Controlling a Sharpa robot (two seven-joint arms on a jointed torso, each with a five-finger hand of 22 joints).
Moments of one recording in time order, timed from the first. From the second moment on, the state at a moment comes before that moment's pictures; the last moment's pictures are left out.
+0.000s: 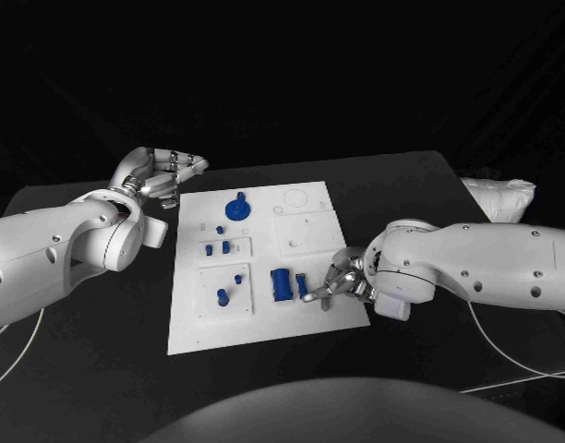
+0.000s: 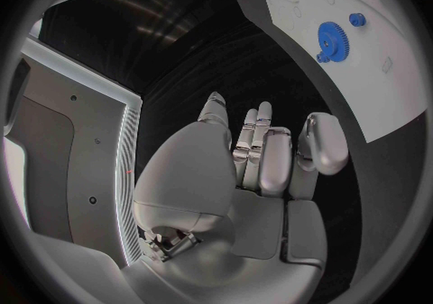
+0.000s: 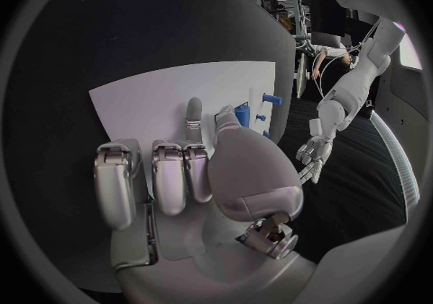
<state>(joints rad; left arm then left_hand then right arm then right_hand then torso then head) 1.28 -0.71 -0.24 1.28 -0.31 -0.44 0.36 1.39 0.01 -0.13 0.29 0.17 0.96 0.17 0.08 0.08 1.10 0.11 0.08 0.07 1.43 0.04 1.34 1.25 0.06 1.34 0.15 1.26 1.31 1.17 -0.88 -0.24 1.72 -0.74 -0.08 -0.68 1.19 0.09 -0.16 0.26 0.05 1.07 0.04 0.44 0.68 1.47 -0.01 1.58 1.31 1.46 -0.07 1.57 1.31 0.01 1.47 0.05 1.57 1.31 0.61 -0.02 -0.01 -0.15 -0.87</state>
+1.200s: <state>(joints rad) 1.28 -0.71 -0.24 1.28 -0.31 -0.44 0.36 1.39 0.01 -0.13 0.29 0.17 0.96 0.17 0.08 0.08 1.10 0.11 0.08 0.07 1.43 0.04 1.34 1.25 0.06 1.34 0.15 1.26 1.31 1.17 -0.86 -0.24 1.70 -0.77 -0.08 -0.68 1.28 0.12 -0.13 0.20 0.05 1.07 0.03 0.45 0.72 1.46 -0.02 1.57 1.31 1.47 -0.07 1.57 1.31 0.01 1.47 0.05 1.57 1.31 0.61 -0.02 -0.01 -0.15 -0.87</state>
